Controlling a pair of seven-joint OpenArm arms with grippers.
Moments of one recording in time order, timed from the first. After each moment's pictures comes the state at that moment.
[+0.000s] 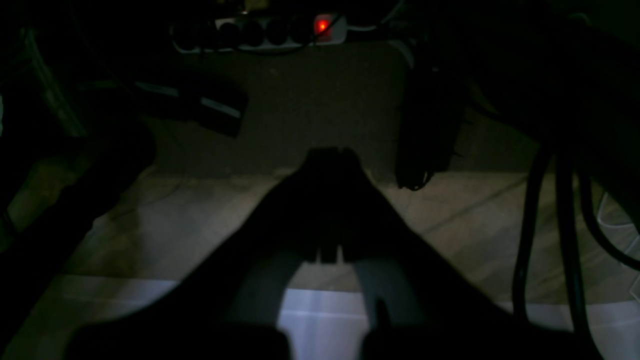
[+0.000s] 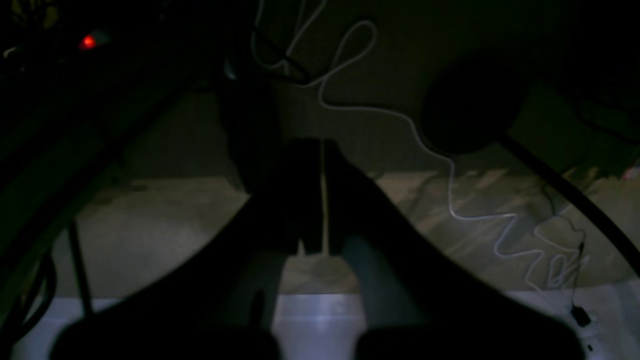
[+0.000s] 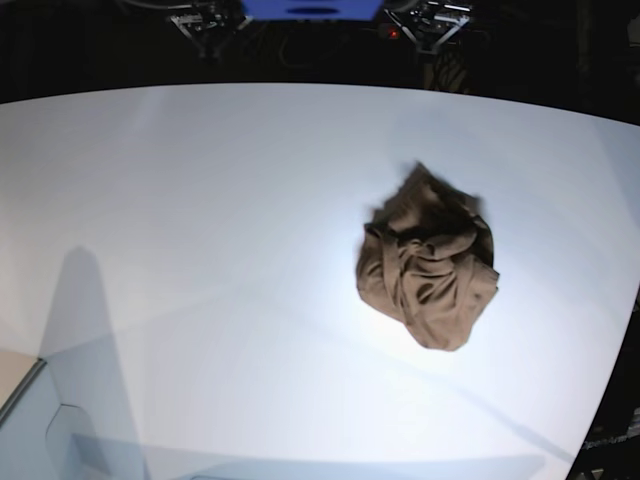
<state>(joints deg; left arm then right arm) 2.7 -2.7 4.5 6.8 -1.7 0.3 0.0 -5.0 0.8 2.3 12.3 -0.2 -0.8 -2.8</state>
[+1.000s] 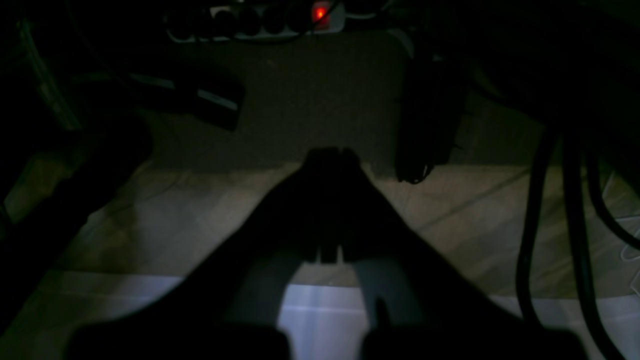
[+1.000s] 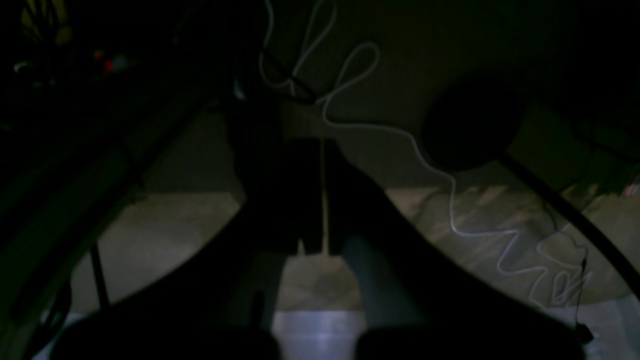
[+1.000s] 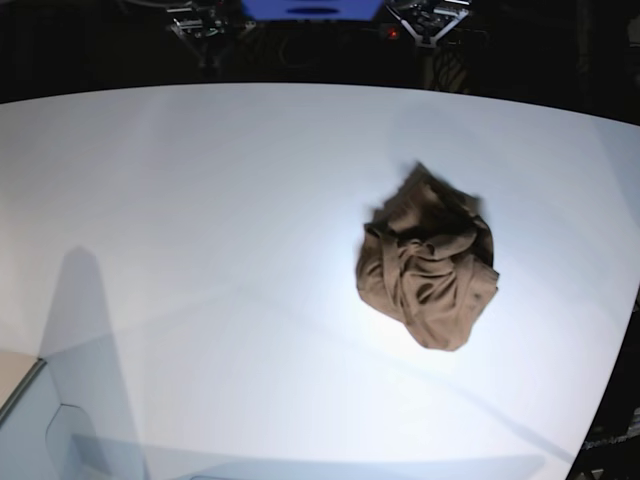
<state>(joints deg) 4.1 -2.7 4.5 7.3 -1.7 0.3 -0.3 -5.2 0.8 2.3 15.7 -0.2 -0.6 -2.7</state>
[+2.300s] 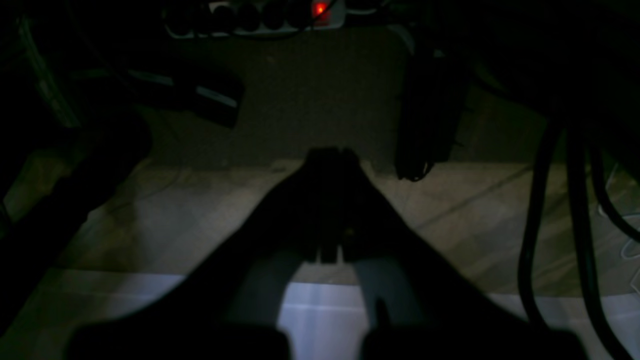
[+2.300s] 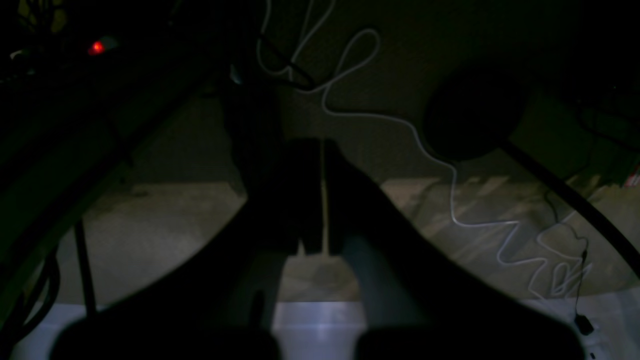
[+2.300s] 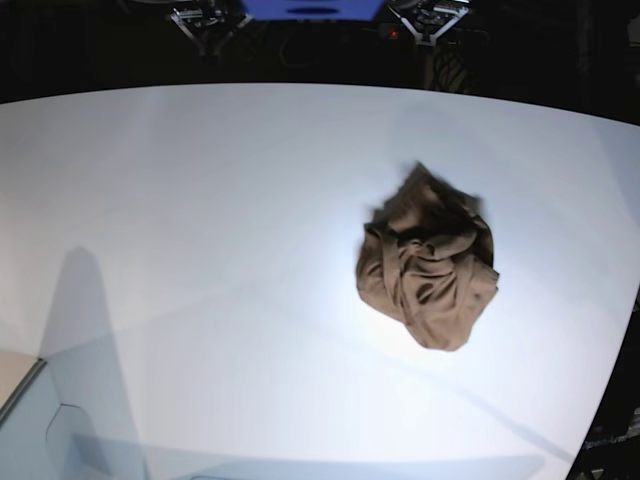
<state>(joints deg) 4.6 -2.7 4.5 7.3 -1.7 0.3 -0.5 -7.4 0.8 2.3 16.3 -0.2 -0.6 -2.7</state>
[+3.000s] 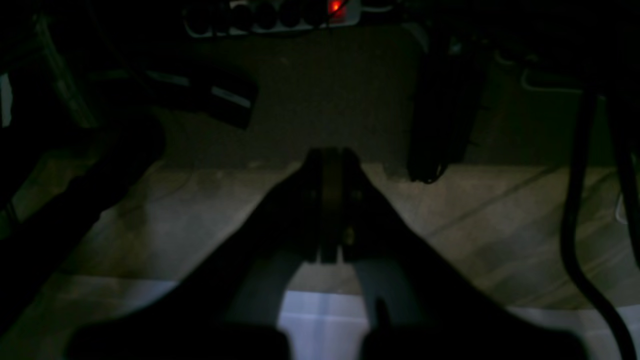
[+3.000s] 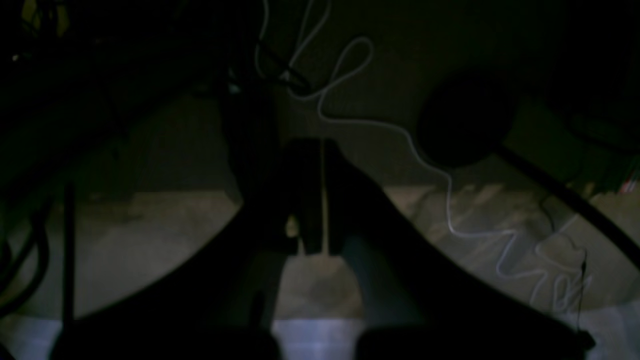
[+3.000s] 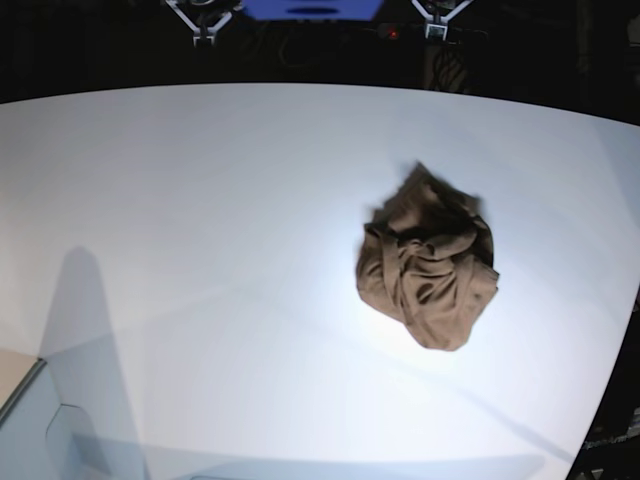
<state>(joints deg) 16.6 -5.0 4.3 25.4 -1.9 0.3 2.3 -19.2 0.9 2.3 34.0 -0.2 -0.6 -3.3</state>
